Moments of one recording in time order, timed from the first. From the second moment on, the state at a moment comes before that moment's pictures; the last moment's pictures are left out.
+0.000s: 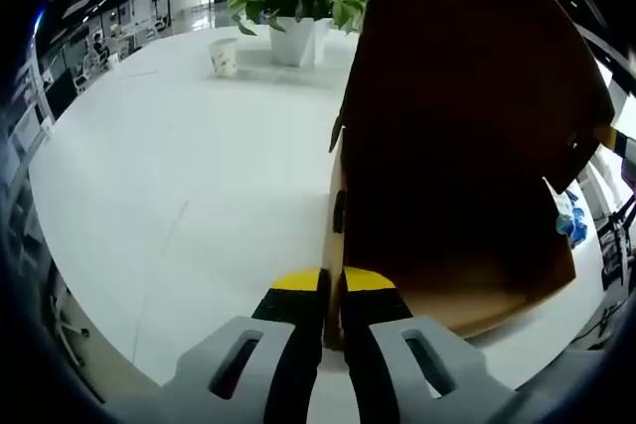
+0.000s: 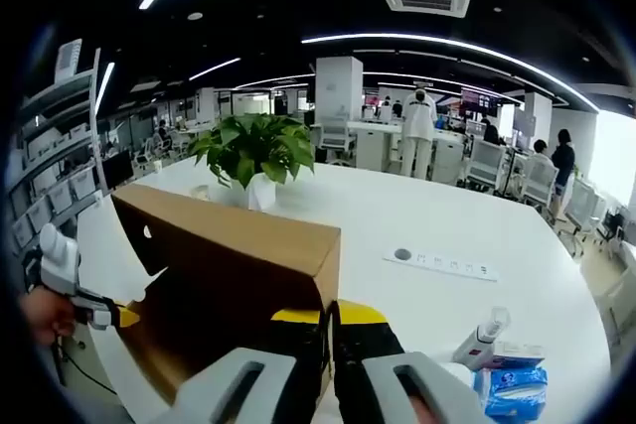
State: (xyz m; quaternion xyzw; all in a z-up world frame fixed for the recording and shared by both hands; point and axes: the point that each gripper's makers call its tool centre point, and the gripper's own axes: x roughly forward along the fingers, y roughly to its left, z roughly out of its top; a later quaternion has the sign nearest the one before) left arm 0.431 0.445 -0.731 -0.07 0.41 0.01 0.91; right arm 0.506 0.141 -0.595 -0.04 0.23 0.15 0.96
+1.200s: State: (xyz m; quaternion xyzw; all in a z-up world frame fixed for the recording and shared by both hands) left arm 0.431 0.445 -0.731 -0.10 0.40 -0.02 0.91; right arm 0.465 0.143 -0.611 -0.02 0.21 0.14 0.97
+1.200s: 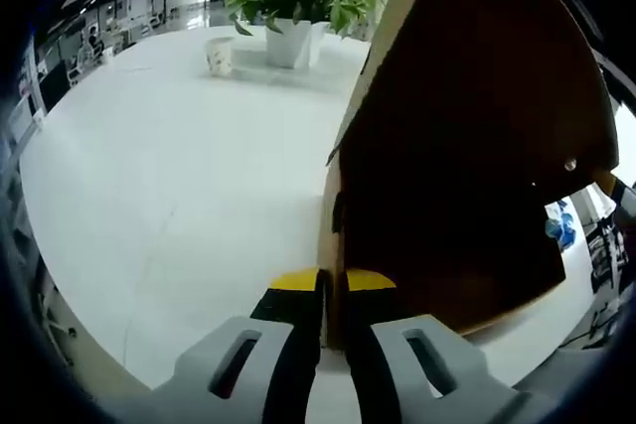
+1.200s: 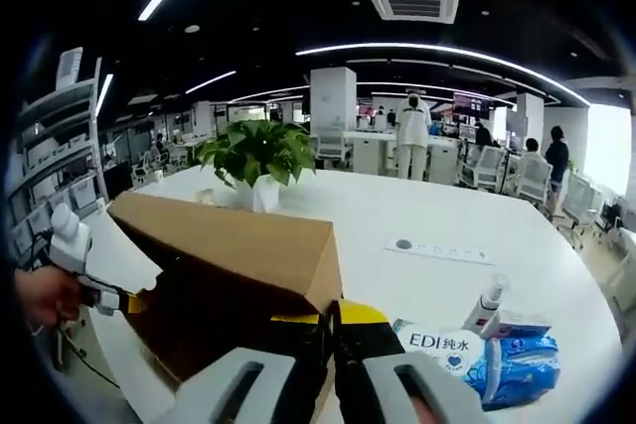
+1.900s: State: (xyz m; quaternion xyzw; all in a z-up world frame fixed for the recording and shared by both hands) left arm 0.428 0.441 -0.730 -0.11 0.39 -0.04 0.92; right arm 0.447 0.141 -0.625 -0.01 0.20 0.14 0.97
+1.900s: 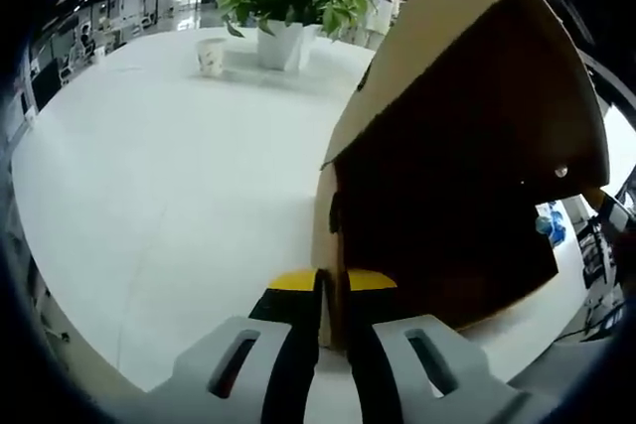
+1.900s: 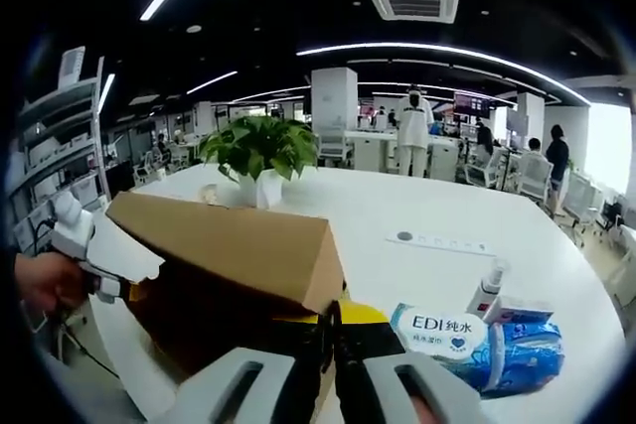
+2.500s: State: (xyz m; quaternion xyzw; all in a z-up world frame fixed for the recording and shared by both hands) left arm 0.428 0.439 -0.730 -0.11 0.38 -0.06 0.92; right arm 0.431 0.141 -0.640 -0.02 0.20 0.15 0.97
